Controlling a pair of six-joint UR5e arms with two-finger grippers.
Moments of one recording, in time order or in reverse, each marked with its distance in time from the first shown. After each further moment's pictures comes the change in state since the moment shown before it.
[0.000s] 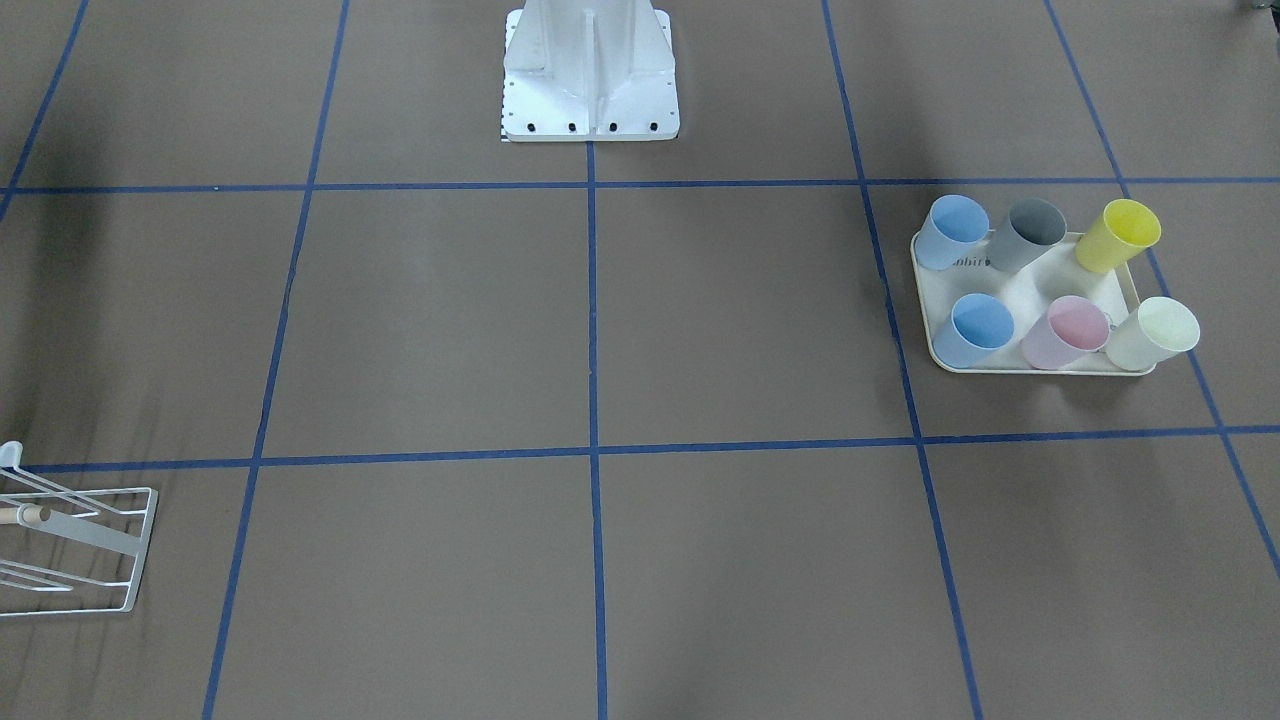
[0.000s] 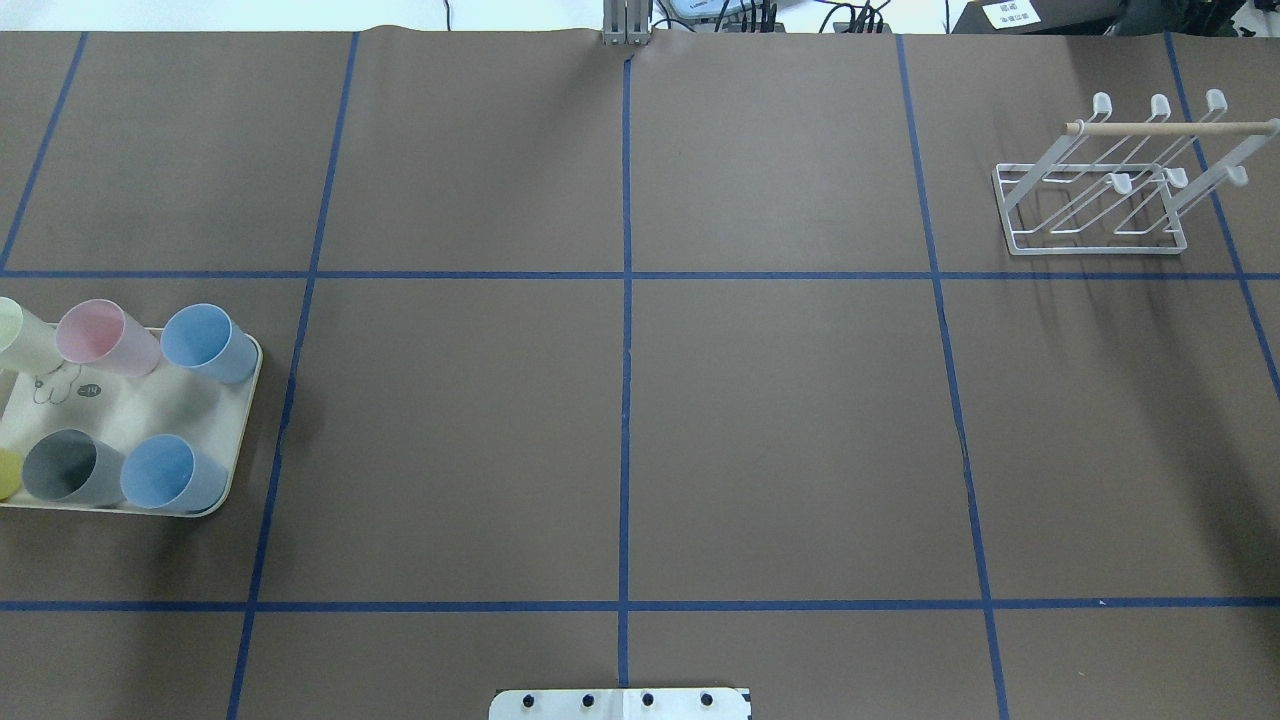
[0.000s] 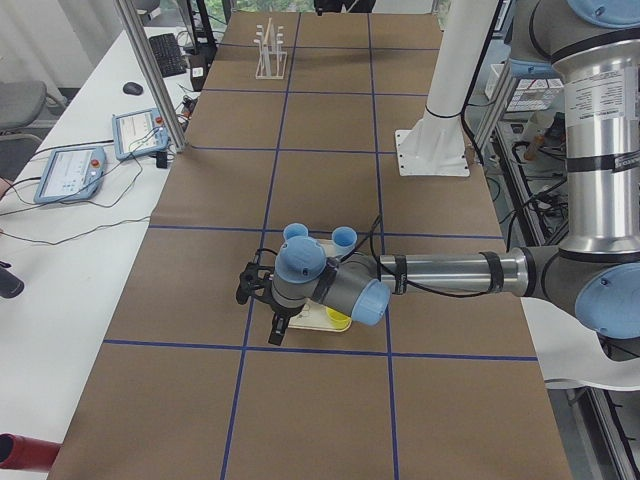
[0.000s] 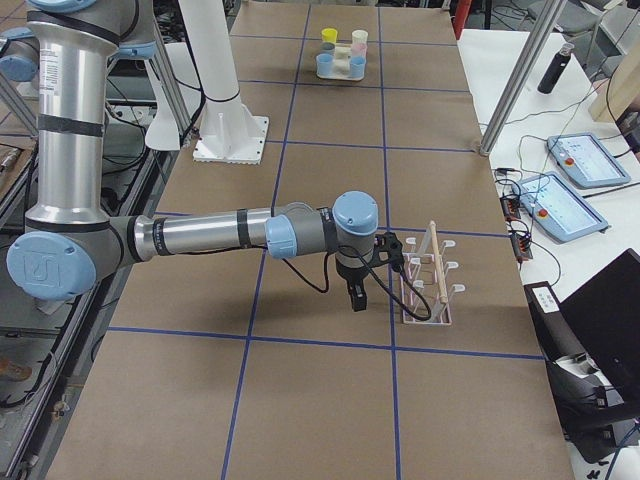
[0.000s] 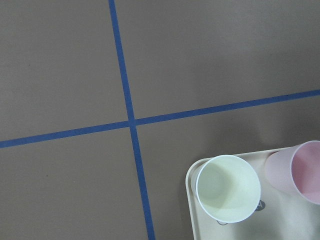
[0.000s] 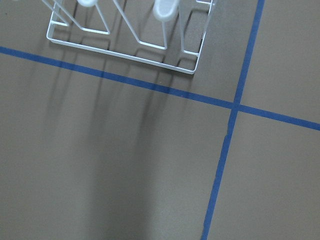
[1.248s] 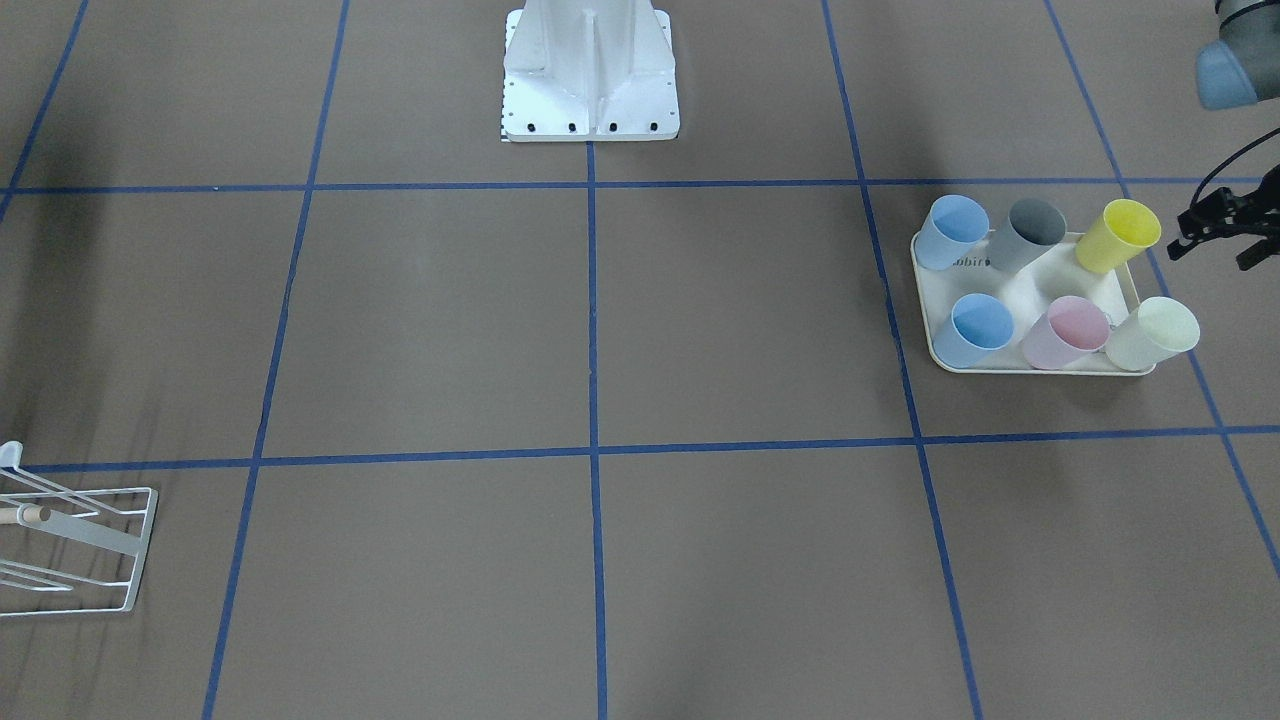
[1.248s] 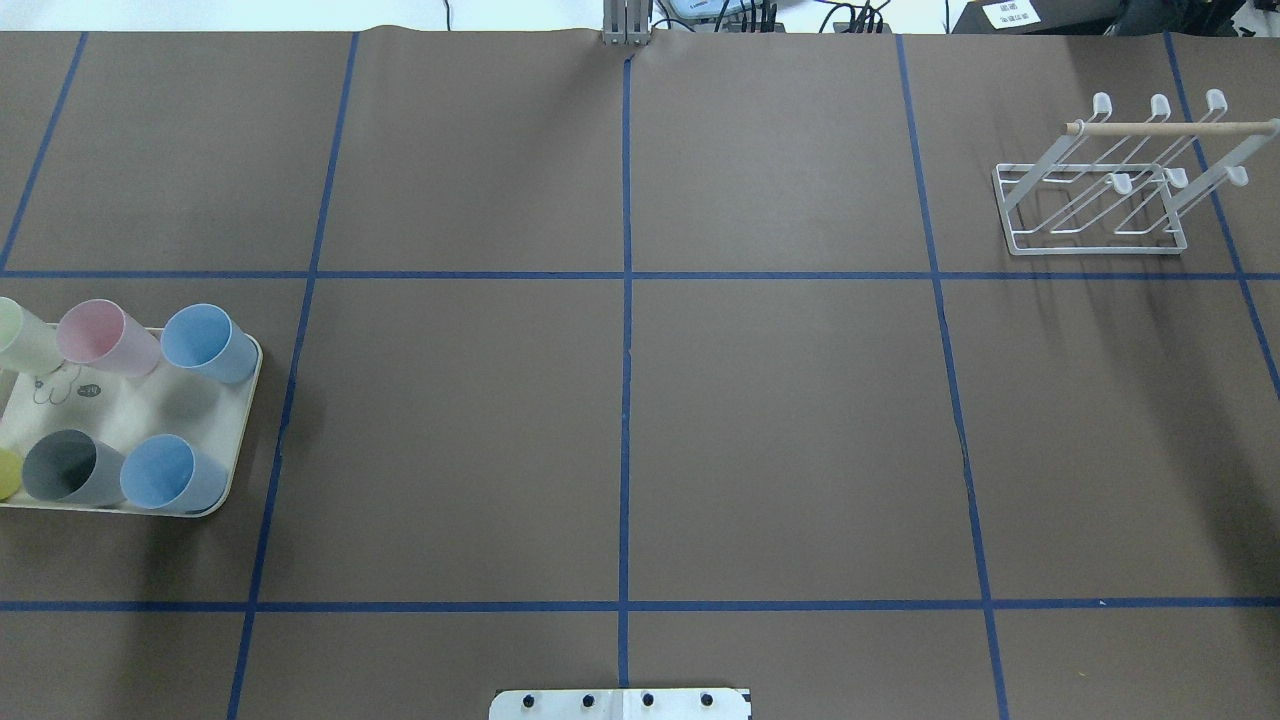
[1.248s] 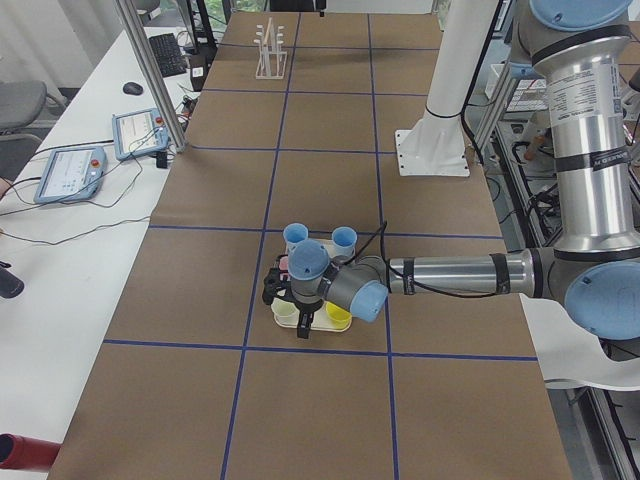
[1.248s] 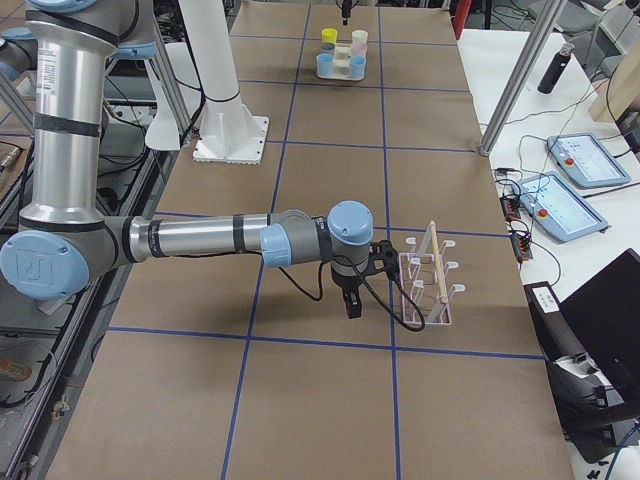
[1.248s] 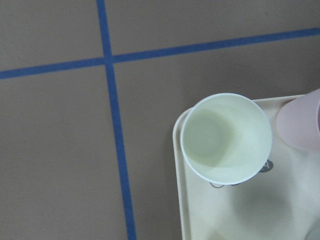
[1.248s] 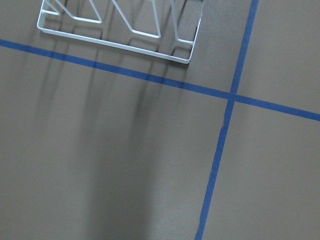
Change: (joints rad) left arm 0.267 0.059 0.009 -0.051 -0.023 -0.215; right arm 0.002 -0.024 -0.018 0.039 0.007 0.001
